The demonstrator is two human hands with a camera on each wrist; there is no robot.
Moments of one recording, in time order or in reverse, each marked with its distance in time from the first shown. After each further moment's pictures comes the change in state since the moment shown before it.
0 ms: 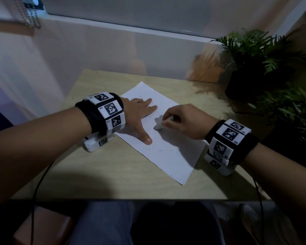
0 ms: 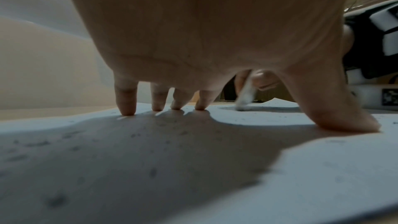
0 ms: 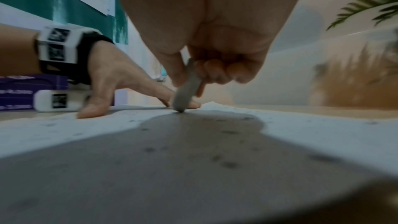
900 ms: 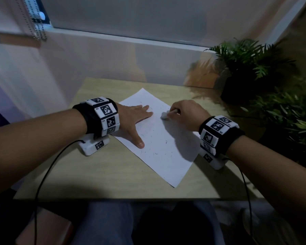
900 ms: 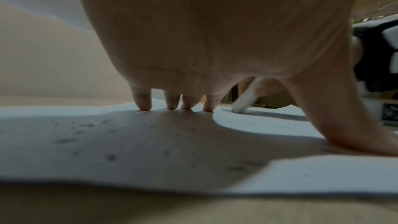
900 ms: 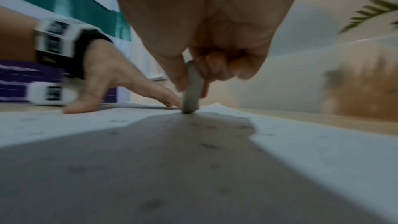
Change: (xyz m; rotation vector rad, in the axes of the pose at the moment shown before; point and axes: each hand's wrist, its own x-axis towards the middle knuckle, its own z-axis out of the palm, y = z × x) left_hand 0.000 -0.017 0.007 -0.105 -0.022 0.056; right_hand 0.022 0.019 -0.007 -0.126 0.087 0.213
